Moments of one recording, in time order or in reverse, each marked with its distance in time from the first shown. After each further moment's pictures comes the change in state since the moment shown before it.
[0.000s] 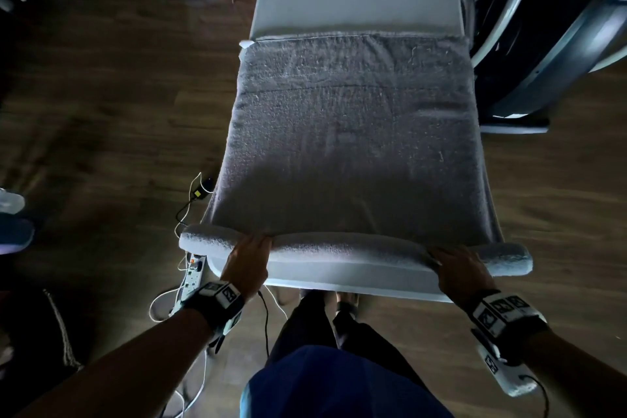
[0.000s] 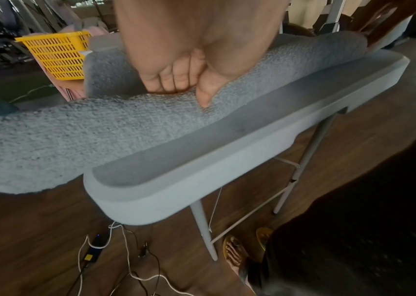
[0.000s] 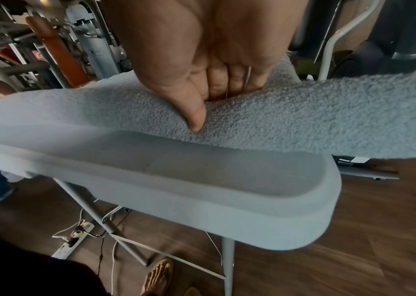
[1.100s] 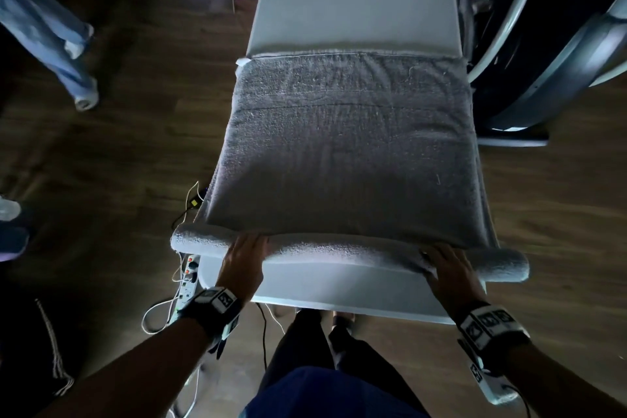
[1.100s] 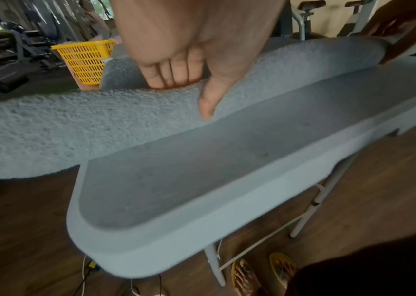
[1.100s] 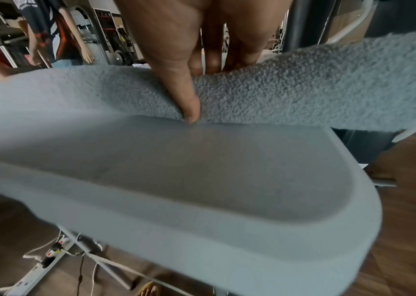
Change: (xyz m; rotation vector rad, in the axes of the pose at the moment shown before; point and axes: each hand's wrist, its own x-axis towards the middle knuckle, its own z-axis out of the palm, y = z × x) left_hand 0.029 0.004 -0.001 -0.071 0.144 -0.084; right_hand 0.025 0.001 -0.002 0.149 0.391 -0.108
